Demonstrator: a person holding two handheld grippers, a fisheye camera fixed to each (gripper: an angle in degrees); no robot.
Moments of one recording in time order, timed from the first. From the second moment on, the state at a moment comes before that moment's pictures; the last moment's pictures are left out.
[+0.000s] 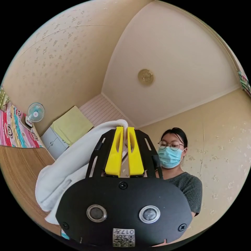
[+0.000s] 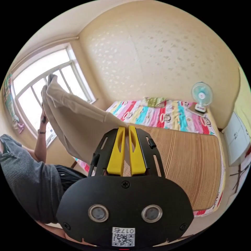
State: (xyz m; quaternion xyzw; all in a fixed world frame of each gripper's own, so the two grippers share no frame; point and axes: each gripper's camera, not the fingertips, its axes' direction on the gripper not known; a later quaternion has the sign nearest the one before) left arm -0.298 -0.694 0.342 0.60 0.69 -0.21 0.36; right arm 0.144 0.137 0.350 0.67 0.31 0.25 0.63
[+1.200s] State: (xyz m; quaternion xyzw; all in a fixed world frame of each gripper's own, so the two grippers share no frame) left arm -0.362 -0.596 0.356 0.56 0.72 -0.25 0.31; right arm -0.254 0.134 0.461 0.78 0.43 0.19 0.41
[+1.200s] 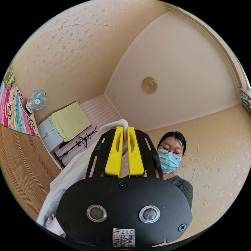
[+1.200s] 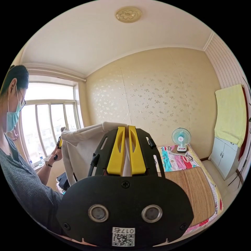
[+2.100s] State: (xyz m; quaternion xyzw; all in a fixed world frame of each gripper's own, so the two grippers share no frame) left arm -0.560 -0.677 0.408 0.34 0.53 -0.40 0.67; right arm -0.142 0.280 0.076 0.68 0.40 0.32 0.52
